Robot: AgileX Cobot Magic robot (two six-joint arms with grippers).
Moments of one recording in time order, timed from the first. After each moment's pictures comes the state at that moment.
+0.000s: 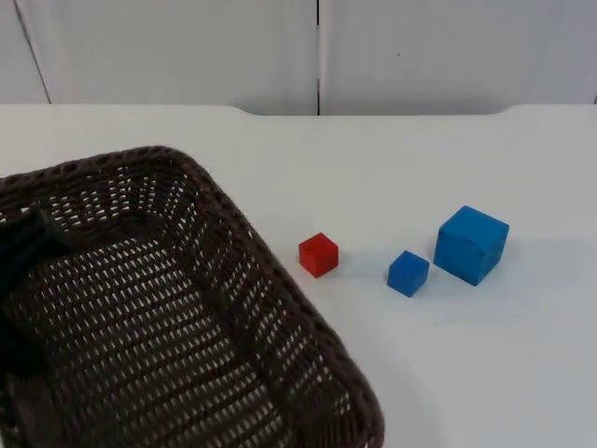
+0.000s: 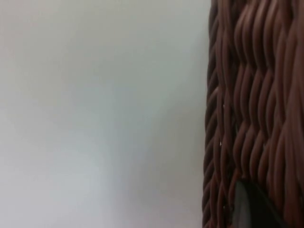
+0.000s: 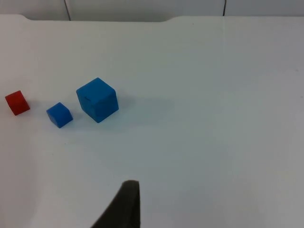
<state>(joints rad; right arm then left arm) 0.09 0.00 -0.52 0.00 1.08 0.00 -0.44 1.06 -0.40 0.00 0.49 -1.02</state>
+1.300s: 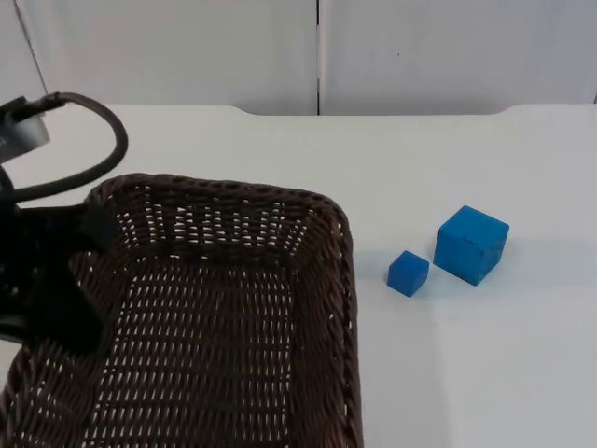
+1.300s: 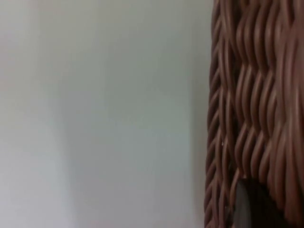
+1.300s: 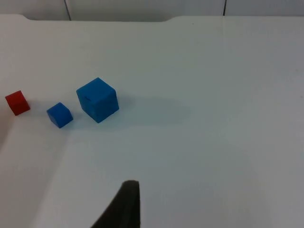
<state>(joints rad) 0.09 0.00 -0.52 0.00 1.08 0.00 -0.14 1.43 -0.65 -0.61 0.78 0.30</state>
